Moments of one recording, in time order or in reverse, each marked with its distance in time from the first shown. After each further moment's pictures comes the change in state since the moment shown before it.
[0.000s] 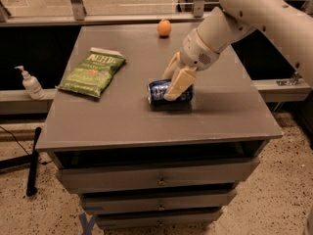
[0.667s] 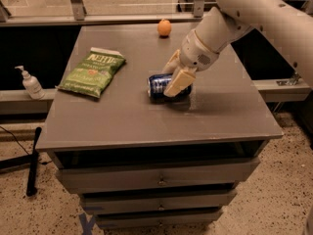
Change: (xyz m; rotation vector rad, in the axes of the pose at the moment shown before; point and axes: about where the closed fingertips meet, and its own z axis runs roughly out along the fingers) arm 0.000 0.003 0.001 -0.004 0.032 -0.017
